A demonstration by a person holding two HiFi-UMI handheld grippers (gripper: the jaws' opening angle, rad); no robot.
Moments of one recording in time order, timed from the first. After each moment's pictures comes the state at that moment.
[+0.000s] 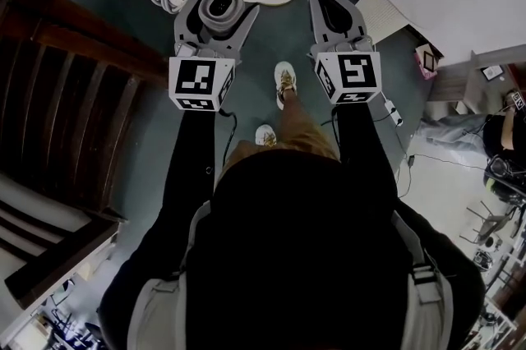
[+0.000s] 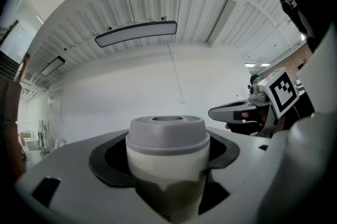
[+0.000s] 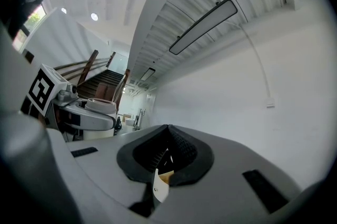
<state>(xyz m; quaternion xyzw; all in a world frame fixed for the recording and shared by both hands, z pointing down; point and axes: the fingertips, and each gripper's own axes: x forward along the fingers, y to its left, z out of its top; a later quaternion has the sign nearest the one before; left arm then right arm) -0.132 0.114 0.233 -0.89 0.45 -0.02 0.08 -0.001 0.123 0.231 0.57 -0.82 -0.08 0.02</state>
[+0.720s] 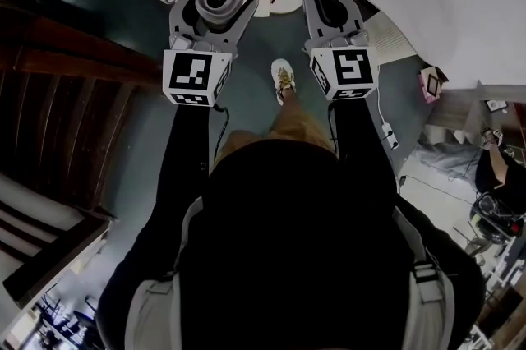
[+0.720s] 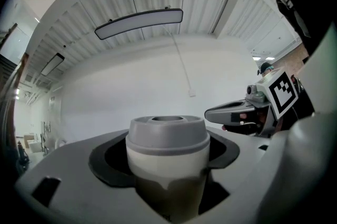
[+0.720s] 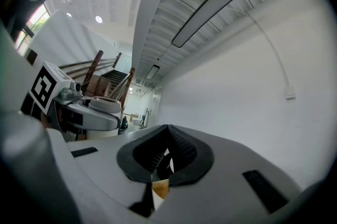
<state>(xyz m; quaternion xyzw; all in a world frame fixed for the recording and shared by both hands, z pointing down) -0.121 -0.007 0.254 -0.88 0.47 -0.03 0.09 -0.004 -0.008 0.257 0.53 -0.85 -0.08 0.02</state>
